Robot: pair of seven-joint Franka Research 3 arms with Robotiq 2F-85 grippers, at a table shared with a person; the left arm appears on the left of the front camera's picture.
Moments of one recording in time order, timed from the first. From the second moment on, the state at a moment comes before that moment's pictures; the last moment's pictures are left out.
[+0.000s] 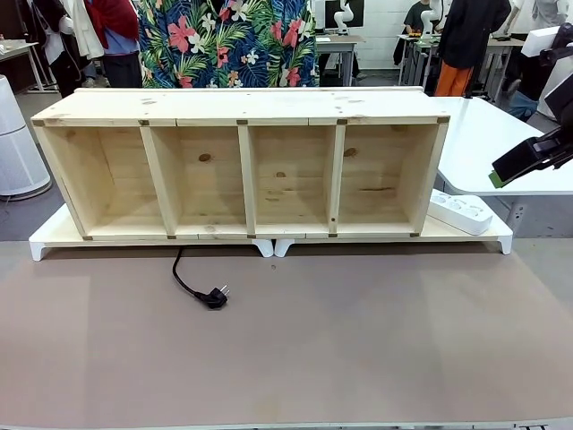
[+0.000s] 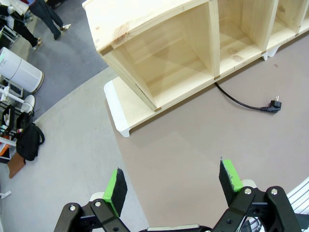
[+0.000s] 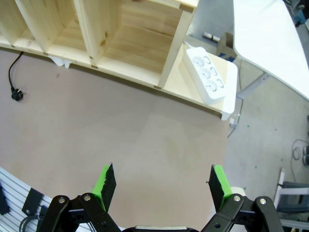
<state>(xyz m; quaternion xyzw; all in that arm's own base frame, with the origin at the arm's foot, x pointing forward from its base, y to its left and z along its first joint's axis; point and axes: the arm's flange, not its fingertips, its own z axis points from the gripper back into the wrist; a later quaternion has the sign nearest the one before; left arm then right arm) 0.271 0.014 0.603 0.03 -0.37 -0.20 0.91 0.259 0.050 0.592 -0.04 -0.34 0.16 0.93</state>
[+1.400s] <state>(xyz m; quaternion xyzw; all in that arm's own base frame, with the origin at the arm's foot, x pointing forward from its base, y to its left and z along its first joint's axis) 0.271 0.014 0.603 0.03 -0.37 -0.20 0.91 0.259 0.050 0.592 -0.04 -0.34 0.16 0.93</state>
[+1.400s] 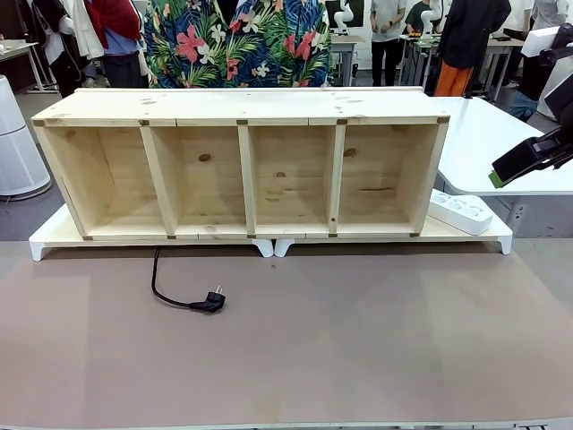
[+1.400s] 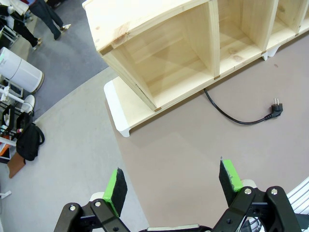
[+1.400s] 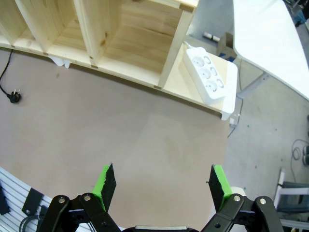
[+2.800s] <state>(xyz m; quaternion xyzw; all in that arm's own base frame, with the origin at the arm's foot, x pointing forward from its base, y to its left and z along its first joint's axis) 0.271 0.014 0.603 0.03 -0.37 -0.20 0.91 0.259 0.050 0.592 -0.04 -0.34 0.16 0.93</state>
